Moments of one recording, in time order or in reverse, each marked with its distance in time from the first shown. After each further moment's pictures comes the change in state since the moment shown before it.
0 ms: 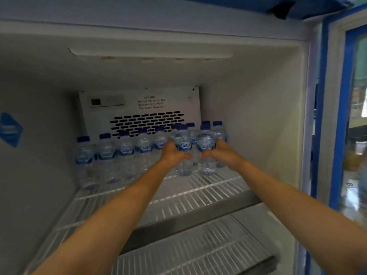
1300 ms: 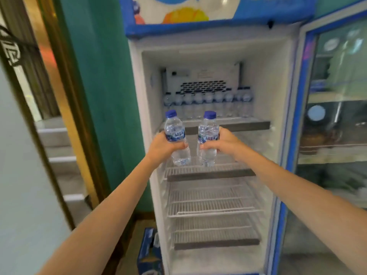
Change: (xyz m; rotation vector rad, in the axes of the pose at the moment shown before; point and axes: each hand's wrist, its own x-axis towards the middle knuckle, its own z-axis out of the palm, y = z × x) left_hand -0.466 0.050 -0.106 0.064 0.244 -0.009; right_hand -0.364 -0.126 0.080 0.059 -0.312 -0.032
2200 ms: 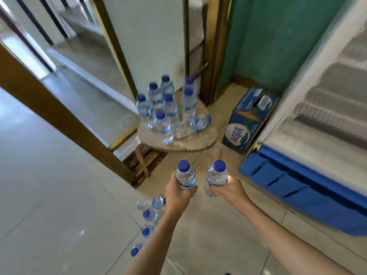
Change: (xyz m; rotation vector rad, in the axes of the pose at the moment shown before) left_hand -0.520 -0.498 0.054 -0.041 0.628 -0.949; right_hand -0.282 0.433 0.485 0.033 -0.645 0.490
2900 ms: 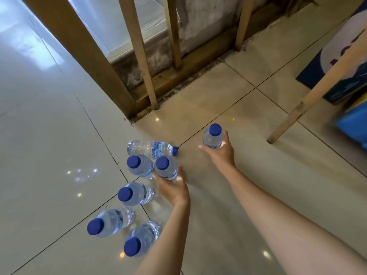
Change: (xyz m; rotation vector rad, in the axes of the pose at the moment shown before) left_hand 0.112 -0.432 0.102 -0.273 0.847 -0.382; right_hand 0.237 0.343 0.238 -0.065 0.008 0.023
